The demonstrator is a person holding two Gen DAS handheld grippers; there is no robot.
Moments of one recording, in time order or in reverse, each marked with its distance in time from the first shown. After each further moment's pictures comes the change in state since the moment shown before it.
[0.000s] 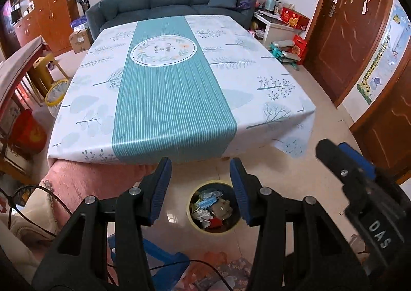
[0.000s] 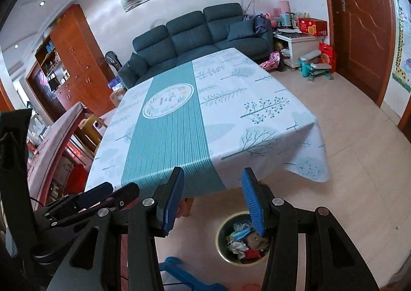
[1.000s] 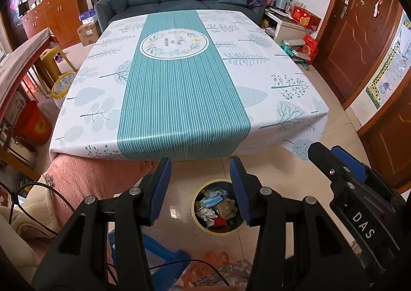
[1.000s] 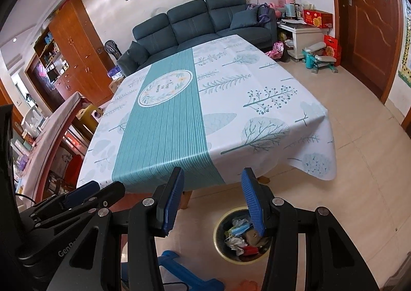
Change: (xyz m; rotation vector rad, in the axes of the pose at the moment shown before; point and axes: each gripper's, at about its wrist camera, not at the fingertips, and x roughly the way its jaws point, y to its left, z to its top) left arm 0.021 0.007 0.002 -0.045 0.029 0.054; right arm 0.049 -0.008 0.004 -0.027 0.062 0.005
